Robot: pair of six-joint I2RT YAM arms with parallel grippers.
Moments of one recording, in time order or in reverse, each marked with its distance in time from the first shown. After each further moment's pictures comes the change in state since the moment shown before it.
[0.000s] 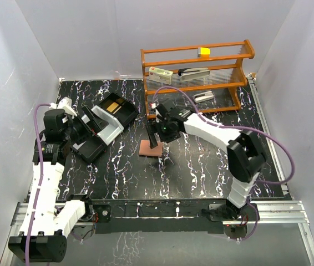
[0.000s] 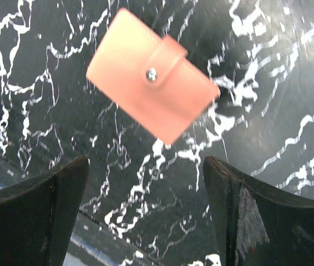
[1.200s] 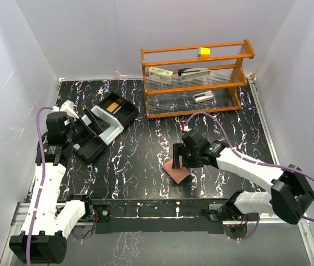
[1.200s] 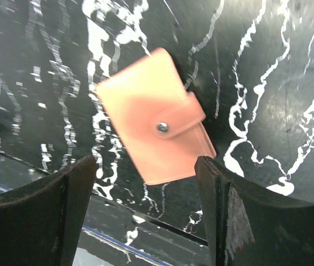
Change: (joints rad) left arm 0.000 -0.021 -0.062 0.046 0.023 -0.044; right arm 0.052 -0.491 -0.630 0.143 0.160 0.319
